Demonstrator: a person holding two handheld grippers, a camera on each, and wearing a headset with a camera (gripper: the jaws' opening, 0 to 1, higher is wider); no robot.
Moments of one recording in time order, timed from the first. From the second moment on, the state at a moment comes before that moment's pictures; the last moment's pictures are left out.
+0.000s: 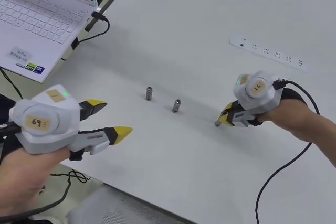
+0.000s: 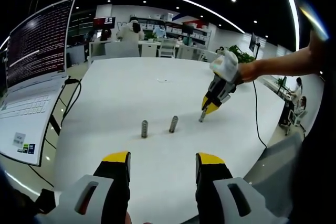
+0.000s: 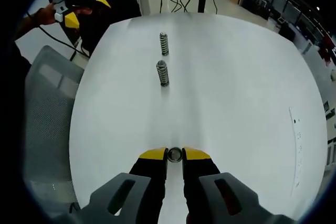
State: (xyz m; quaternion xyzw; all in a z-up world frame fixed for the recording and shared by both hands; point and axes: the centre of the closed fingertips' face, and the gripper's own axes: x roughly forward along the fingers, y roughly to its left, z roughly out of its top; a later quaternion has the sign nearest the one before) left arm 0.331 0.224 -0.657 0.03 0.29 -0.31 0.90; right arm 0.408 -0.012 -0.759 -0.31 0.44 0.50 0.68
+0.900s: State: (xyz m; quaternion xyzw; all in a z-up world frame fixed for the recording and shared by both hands) left arm 0.332 0.227 -0.655 0.04 0.29 -0.32 0.90; right arm 0.399 -0.027 -0.760 -0.32 0.45 0.47 0.69
